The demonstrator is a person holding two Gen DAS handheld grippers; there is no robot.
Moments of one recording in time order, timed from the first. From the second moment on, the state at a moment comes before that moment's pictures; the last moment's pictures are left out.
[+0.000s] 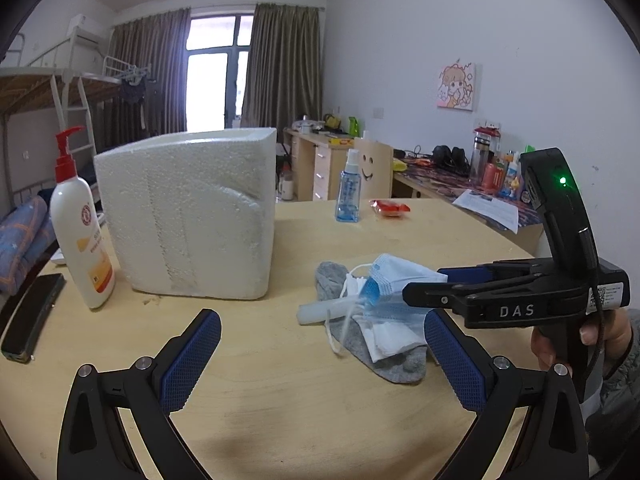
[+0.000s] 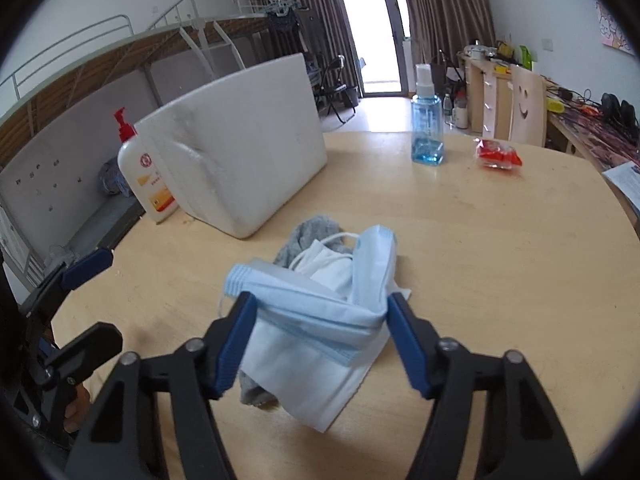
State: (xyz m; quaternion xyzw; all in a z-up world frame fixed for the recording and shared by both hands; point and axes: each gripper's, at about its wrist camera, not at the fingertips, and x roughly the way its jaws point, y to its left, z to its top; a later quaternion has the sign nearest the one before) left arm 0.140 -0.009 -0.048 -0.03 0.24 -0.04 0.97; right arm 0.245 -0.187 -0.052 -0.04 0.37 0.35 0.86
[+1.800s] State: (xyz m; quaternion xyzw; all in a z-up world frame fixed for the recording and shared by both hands) left arm 0.181 -0.047 -0.054 -0.02 0.30 -0.07 0.95; right arm 0.238 -0.247 -0.032 0.05 0.36 0.31 0.88
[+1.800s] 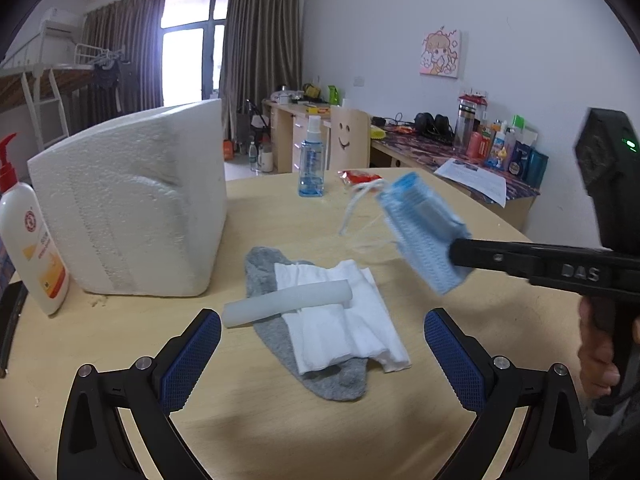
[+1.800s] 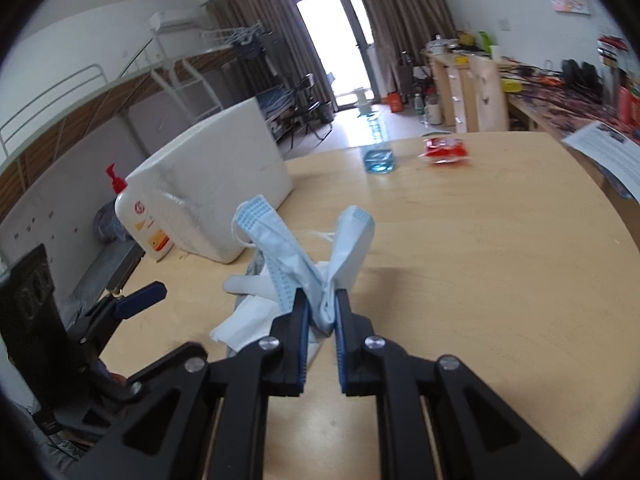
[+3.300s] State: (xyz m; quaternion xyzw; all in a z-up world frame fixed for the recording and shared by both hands) left arm 0.172 -0.040 -0.042 0.00 0.32 -0.09 0.94; right arm 0.200 -0.273 -0.040 0.09 0.35 0.29 0.88
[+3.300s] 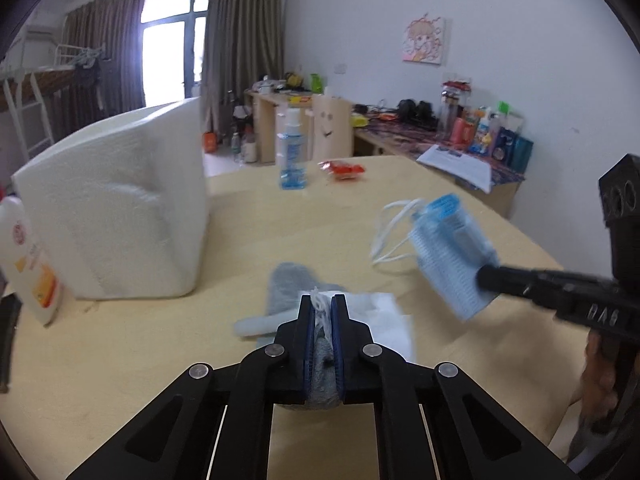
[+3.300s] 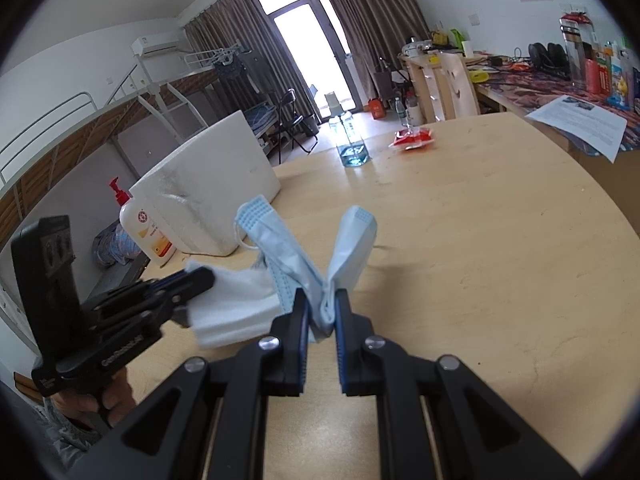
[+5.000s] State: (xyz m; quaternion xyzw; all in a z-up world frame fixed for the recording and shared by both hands) left arm 0.128 -0.042 0.014 -0.03 0.24 -0.11 0.96; right arm 0.153 -0.242 0.004 0.07 0.30 0.33 0.89
